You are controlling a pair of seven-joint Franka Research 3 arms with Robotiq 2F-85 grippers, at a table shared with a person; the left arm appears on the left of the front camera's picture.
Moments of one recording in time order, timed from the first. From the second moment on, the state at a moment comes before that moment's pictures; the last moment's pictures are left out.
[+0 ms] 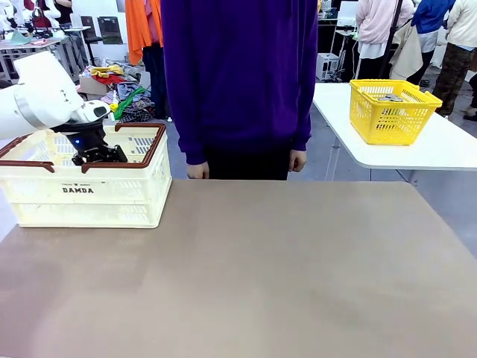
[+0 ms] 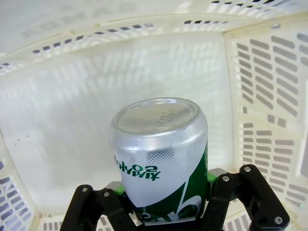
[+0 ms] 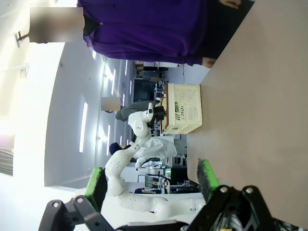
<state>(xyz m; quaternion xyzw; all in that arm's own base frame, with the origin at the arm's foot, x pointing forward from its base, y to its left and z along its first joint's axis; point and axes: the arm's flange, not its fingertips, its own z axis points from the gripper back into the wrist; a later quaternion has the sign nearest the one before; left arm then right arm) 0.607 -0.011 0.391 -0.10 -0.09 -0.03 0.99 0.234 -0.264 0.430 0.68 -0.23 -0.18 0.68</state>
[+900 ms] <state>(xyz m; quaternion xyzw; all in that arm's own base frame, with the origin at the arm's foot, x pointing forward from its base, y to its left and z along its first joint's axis) 0.612 -0.018 0.393 -0.08 -0.09 -0.04 0.99 0.234 -0.264 0.430 0.68 -0.23 -0.18 0.68</state>
